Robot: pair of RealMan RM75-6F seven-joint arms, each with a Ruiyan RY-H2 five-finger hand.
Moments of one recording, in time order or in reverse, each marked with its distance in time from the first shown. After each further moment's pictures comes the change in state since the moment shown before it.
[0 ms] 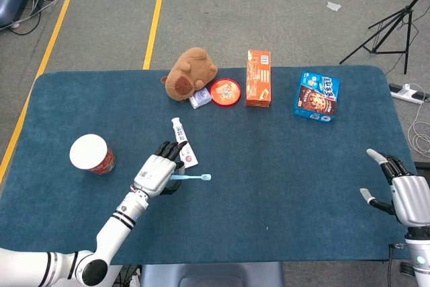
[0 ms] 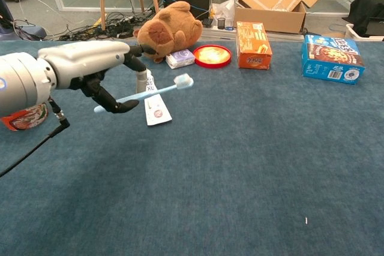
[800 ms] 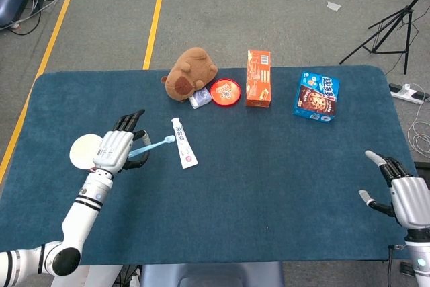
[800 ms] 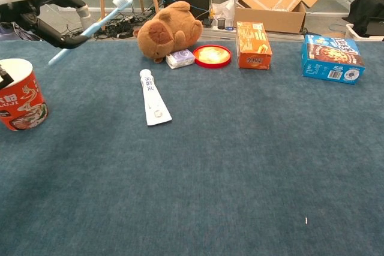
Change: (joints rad) left arm 0.080 0.214 -0.096 -0.018 -0.021 0.018 -0.266; right arm -0.005 0.010 -0.010 -0.013 -0.021 0.010 0.011
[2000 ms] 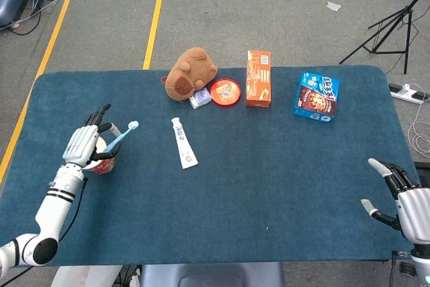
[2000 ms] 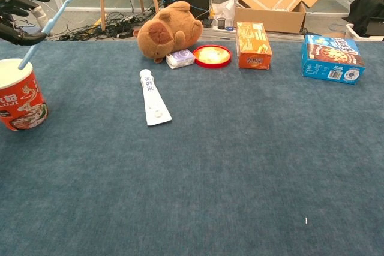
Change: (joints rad) left arm 0.107 0.032 -0.011 0.243 0.125 -0.113 -0.420; right arm -0.051 0.020 -0.026 -0.031 -0.096 0.122 -0.004
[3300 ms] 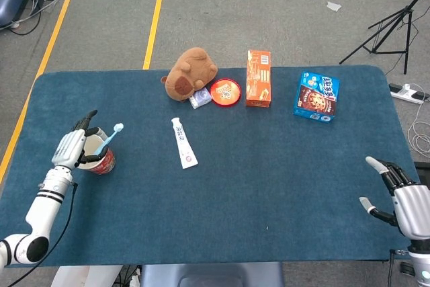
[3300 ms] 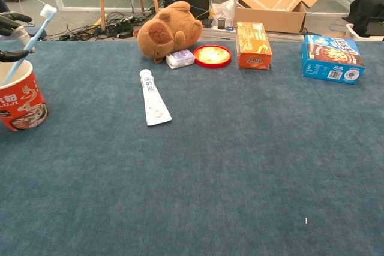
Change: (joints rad) left arm 0.047 -0.033 0.022 0.171 0.063 -0.068 -0.158; right arm 0.014 -0.004 0.006 0.001 0.026 -0.041 -0.007
